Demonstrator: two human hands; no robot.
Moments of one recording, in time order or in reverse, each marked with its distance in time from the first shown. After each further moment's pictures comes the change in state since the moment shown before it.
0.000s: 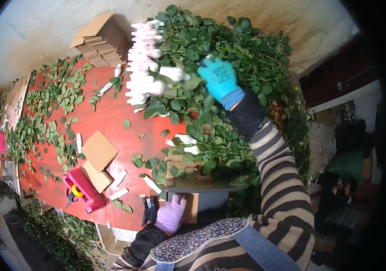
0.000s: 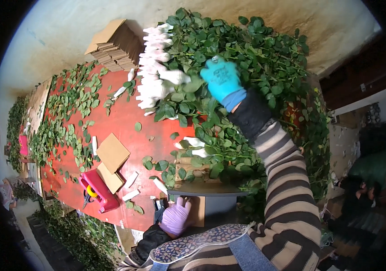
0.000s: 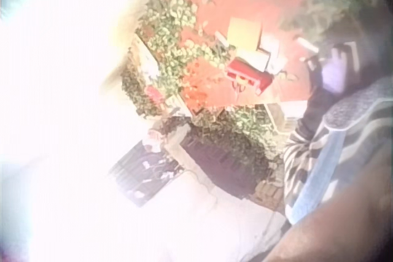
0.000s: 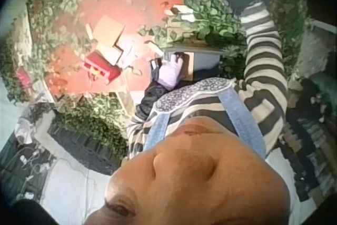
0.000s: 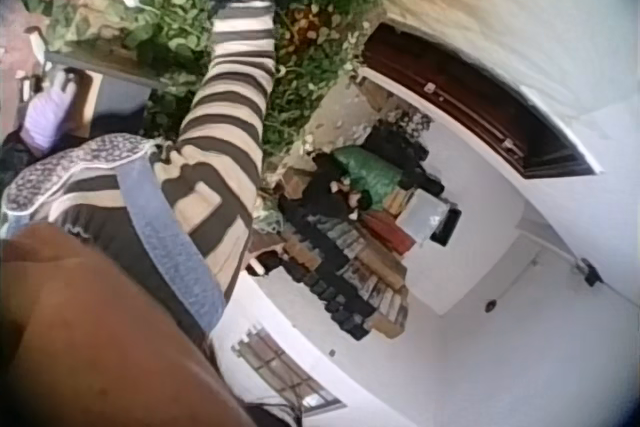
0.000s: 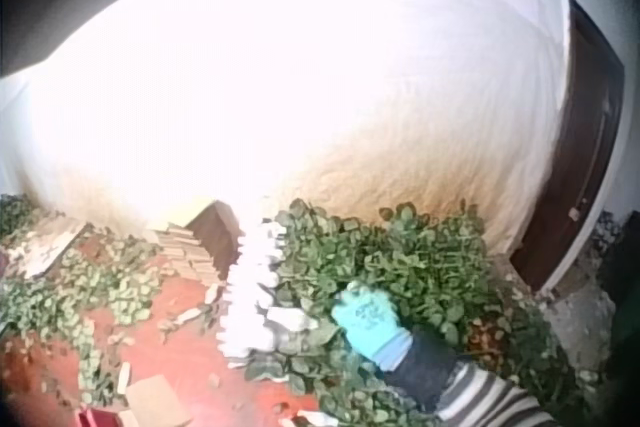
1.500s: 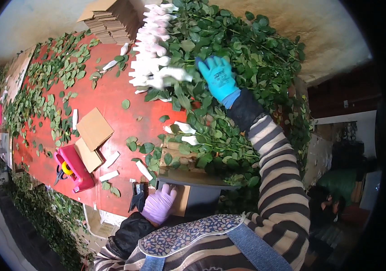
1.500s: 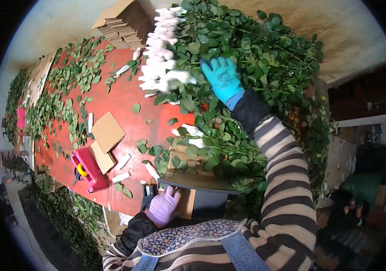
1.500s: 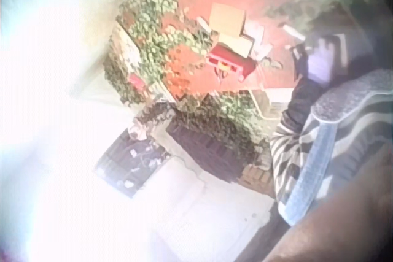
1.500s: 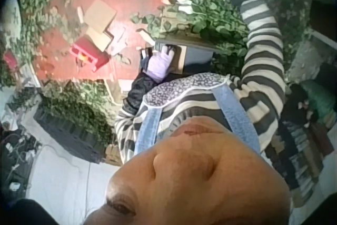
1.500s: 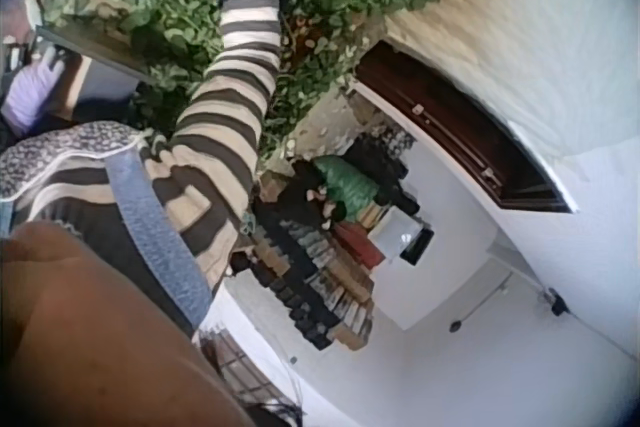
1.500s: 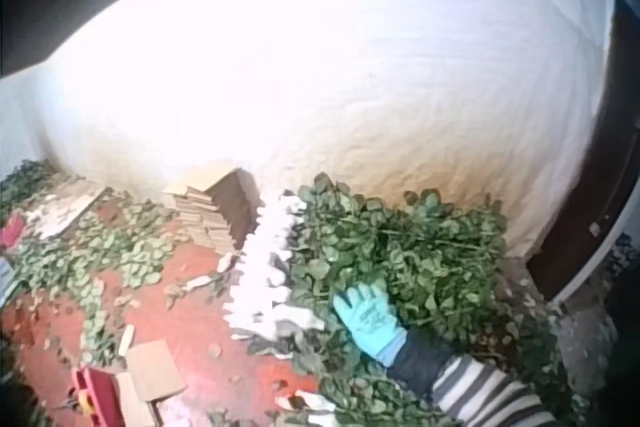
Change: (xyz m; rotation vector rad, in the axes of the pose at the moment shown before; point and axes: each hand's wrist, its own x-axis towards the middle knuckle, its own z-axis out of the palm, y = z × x) left_hand 0.002 -0.002 0.002 -0.047 -0.032 -0.030; right_hand -0.007 -0.011 0.078 0.063 0.262 -0.164
